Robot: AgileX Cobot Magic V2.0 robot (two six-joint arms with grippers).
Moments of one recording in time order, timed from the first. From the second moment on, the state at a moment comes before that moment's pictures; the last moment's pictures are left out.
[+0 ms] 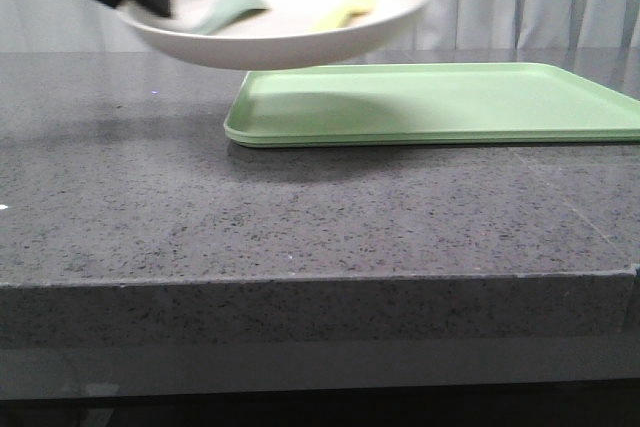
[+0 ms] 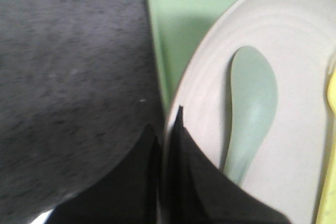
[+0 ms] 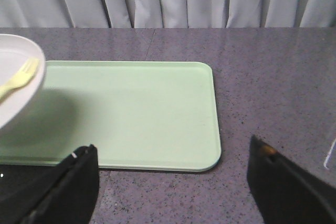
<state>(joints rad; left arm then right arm) -0.21 1.75 -1.53 -0.64 0.85 0.20 0.07 0.57 -0.60 0.07 0.33 0.03</state>
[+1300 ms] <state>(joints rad) -0.39 2.15 -1.92 -0.55 0.72 -0.23 0.07 0.57 -0.60 0.07 0.33 0.03</state>
